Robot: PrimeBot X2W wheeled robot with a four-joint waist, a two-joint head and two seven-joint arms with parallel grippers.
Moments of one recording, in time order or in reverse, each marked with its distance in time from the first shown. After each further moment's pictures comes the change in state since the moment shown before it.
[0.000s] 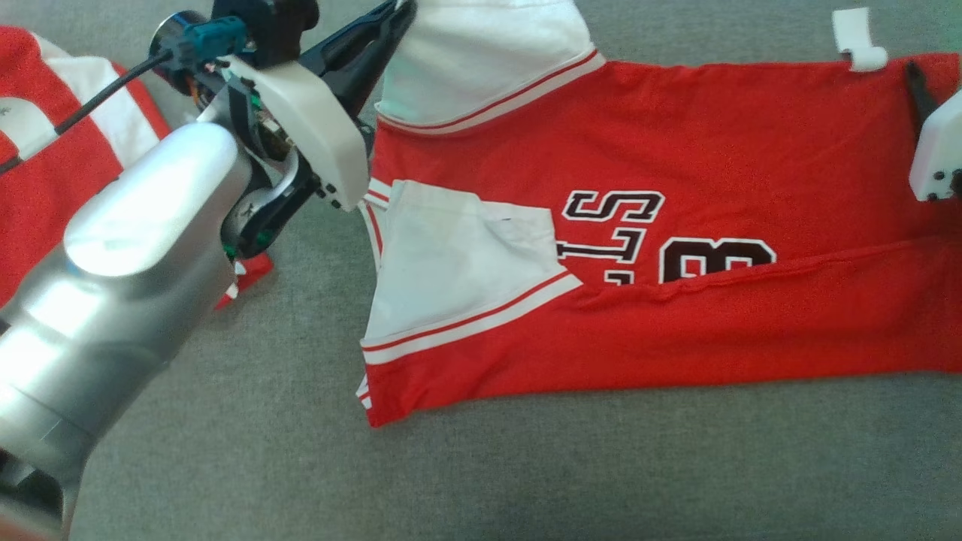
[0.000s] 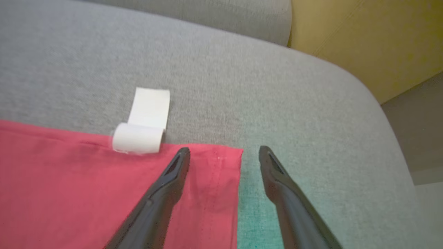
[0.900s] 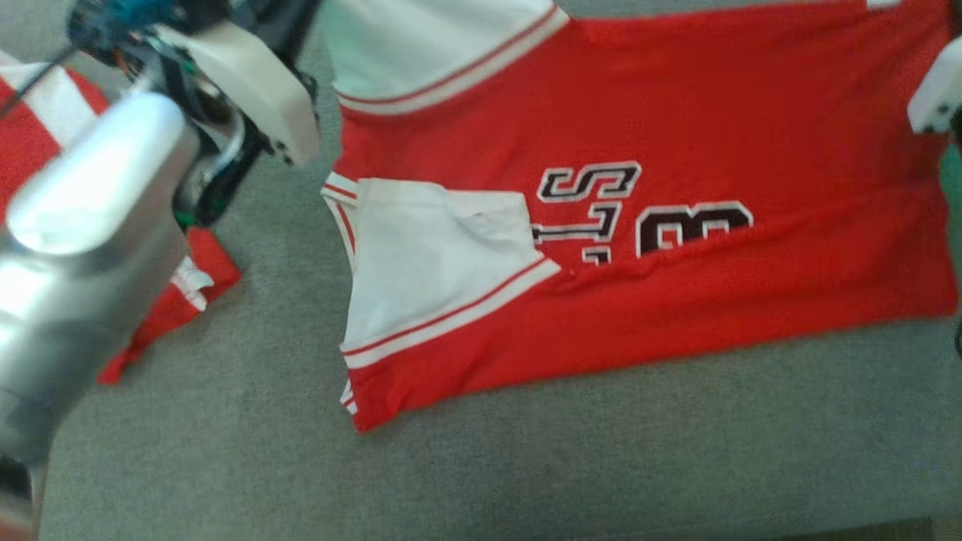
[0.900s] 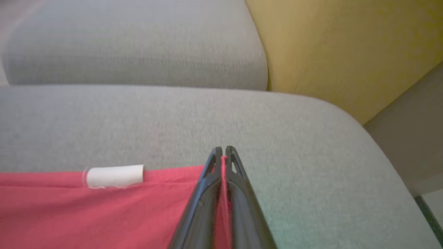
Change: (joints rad) left arm -0.023 0.042 0.033 0.013 0.025 0.093 -0.052; right arm -0.149 0.063 -0.078 0.156 0.002 0.000 -0.166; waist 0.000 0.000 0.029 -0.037
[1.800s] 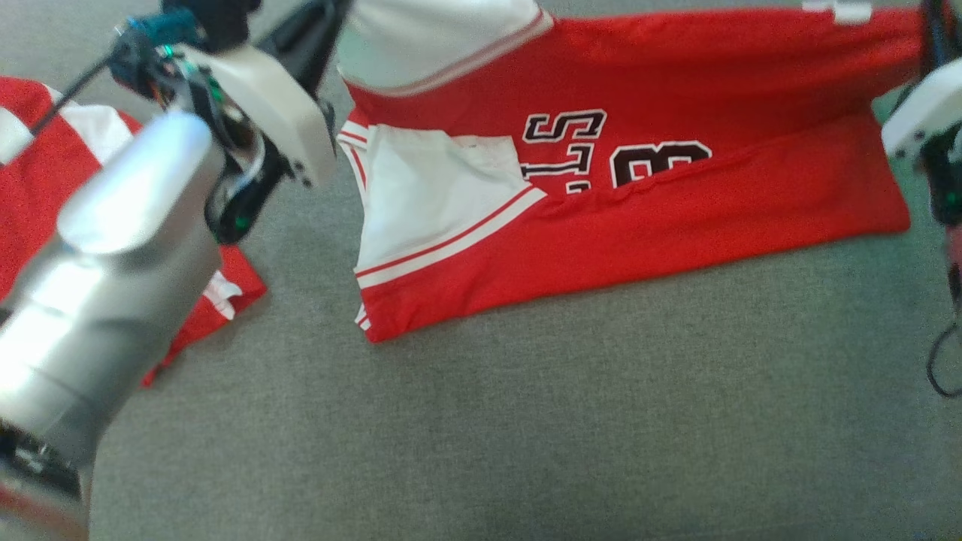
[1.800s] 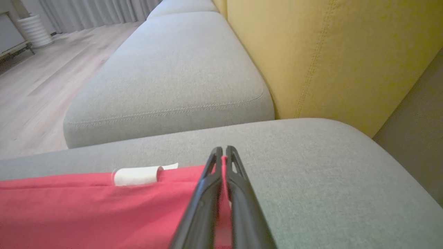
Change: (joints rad) left arm -0.015 -0.097 -0.025 0.228 -0.057 -0.099 -0.070; right arm 0.014 0.023 0.061 0.055 0.220 0.000 -0.119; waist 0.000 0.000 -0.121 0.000
